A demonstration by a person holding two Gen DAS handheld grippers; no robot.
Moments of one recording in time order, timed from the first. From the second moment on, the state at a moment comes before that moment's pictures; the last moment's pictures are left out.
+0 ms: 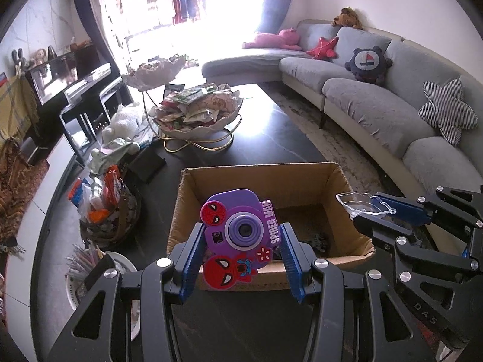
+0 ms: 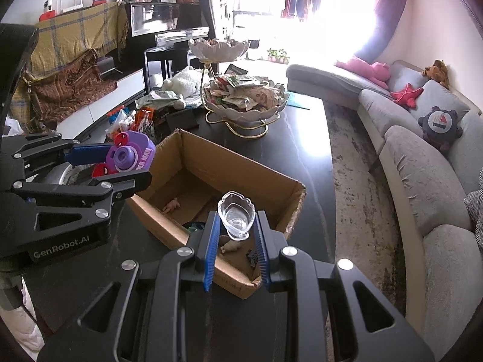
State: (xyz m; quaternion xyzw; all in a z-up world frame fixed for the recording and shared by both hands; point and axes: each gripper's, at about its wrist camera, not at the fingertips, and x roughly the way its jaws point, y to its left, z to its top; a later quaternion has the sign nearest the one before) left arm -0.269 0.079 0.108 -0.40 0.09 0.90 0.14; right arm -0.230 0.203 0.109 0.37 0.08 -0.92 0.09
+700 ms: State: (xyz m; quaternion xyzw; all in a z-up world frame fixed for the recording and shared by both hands) left arm -0.283 0.076 0.093 -0.44 0.09 0.89 0.12; right arm -0.248 0.200 0.096 0.38 0.09 -0.92 0.07
